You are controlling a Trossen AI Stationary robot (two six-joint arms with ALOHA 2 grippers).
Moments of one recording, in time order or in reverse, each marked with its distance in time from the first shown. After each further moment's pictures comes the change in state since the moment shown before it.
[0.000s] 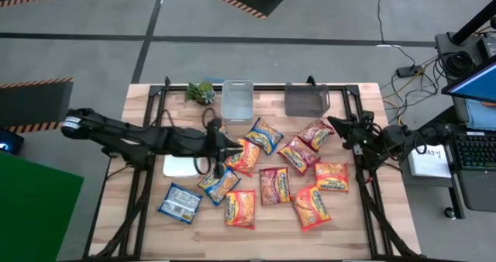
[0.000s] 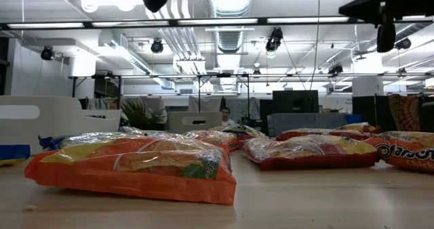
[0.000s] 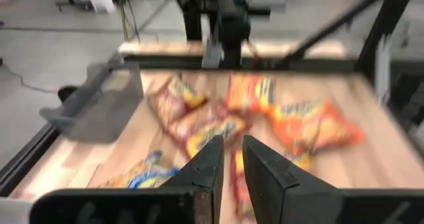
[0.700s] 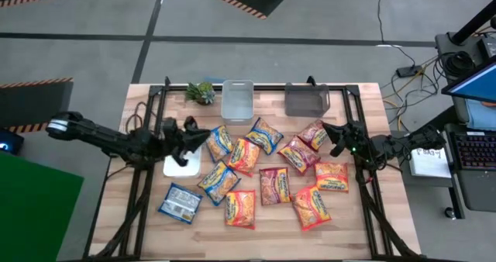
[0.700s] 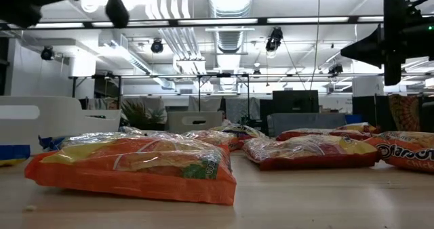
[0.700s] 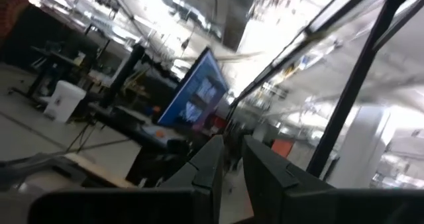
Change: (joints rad) left arm -0.001 -0.308 -0.614 1.119 -0.029 -0.320; right arm 0.000 -0.226 -0.277 -0.004 0.108 -0.191
